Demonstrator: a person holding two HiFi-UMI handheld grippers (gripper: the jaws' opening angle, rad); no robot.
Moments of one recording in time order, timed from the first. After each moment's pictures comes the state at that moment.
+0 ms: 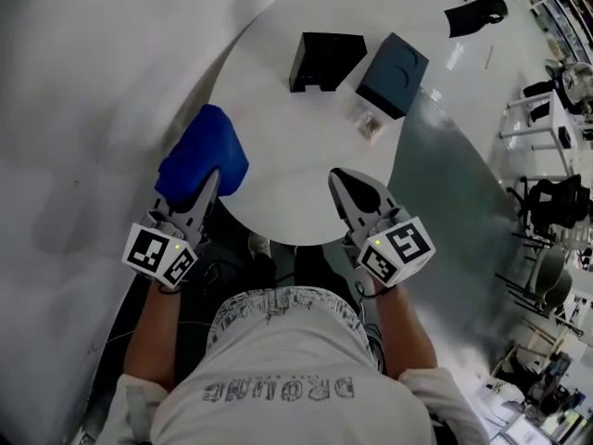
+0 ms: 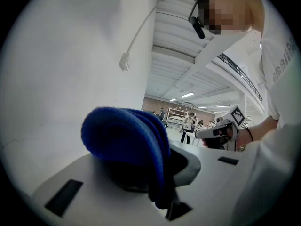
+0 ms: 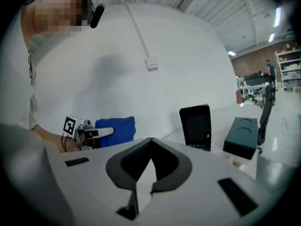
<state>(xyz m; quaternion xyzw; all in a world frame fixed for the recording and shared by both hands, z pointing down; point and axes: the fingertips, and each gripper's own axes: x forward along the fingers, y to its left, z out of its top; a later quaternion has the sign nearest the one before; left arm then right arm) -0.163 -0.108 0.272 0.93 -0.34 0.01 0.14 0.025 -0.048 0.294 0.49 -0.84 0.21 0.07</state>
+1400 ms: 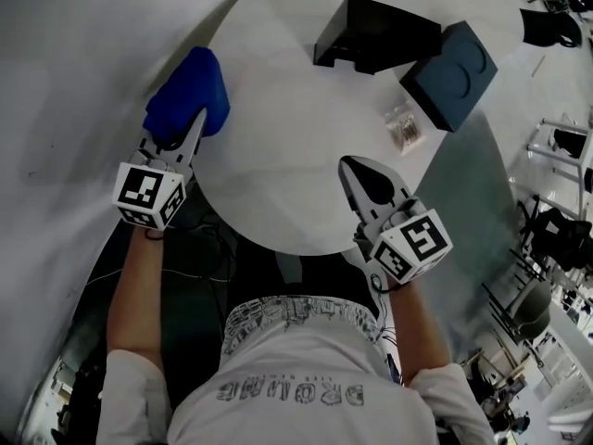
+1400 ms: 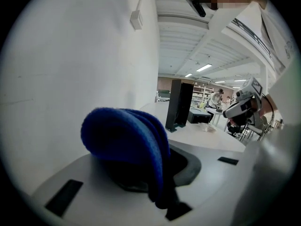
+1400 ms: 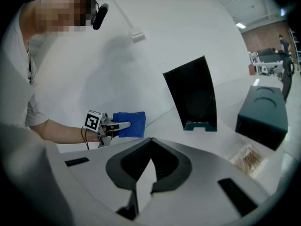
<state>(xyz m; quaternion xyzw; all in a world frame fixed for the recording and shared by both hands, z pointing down) -0.159 -0.219 0.429 0.88 -0.42 0.16 0.13 0.054 -0.111 0.416 0.40 -0.86 0.29 0.13</state>
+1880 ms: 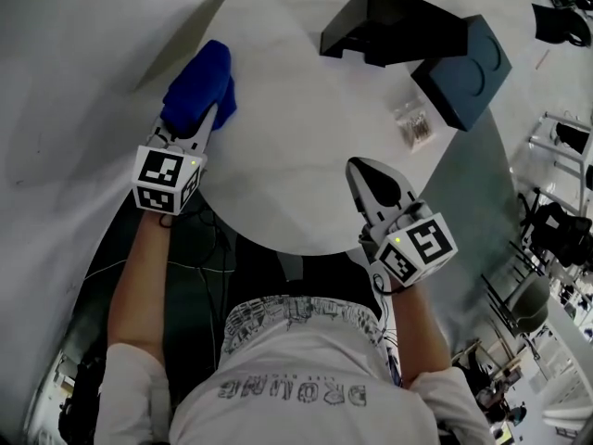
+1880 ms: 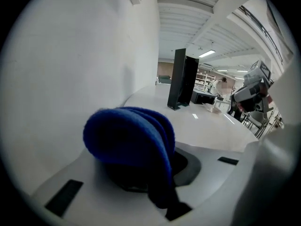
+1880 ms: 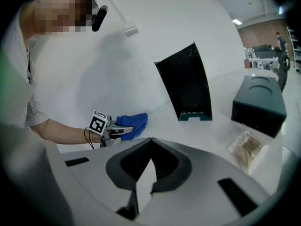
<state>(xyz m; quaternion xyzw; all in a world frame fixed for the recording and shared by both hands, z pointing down) -0.152 -0.224 0.507 0.87 -0.41 0.24 0.16 0.061 -0.107 0.448 0.41 -0.84 0.32 0.15</state>
